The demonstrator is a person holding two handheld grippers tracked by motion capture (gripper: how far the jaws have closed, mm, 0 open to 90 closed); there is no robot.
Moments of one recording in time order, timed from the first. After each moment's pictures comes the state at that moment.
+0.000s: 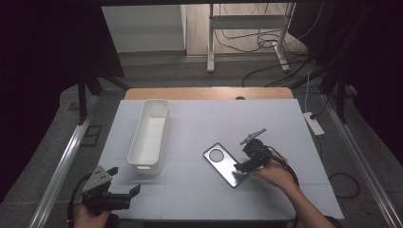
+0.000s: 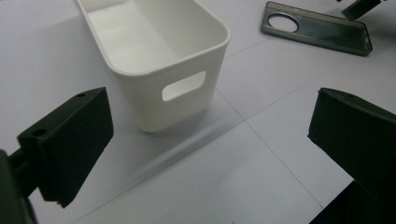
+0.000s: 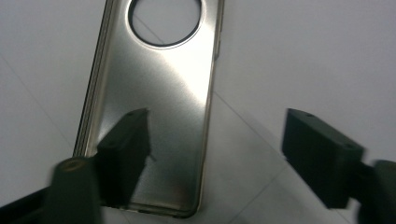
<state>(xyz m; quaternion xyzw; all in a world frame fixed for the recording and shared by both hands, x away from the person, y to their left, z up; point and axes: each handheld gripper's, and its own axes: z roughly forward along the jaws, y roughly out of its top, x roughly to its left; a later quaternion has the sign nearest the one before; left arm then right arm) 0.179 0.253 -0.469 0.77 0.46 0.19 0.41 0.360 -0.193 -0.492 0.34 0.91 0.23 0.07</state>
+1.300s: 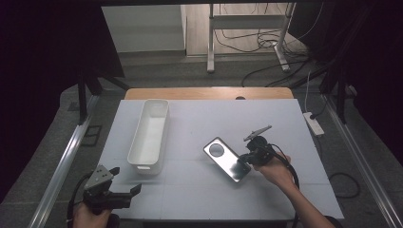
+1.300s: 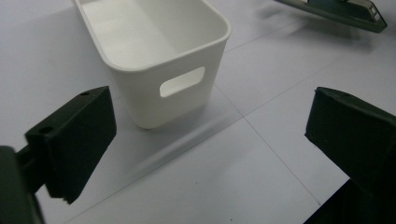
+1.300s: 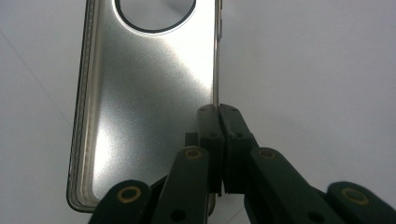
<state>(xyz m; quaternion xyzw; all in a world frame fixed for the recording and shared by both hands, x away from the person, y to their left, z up) 0.183 0.252 -0.469 0.77 0.46 0.18 0.40 0.363 -0.203 -0.479 0.35 0.90 0.27 0.05</state>
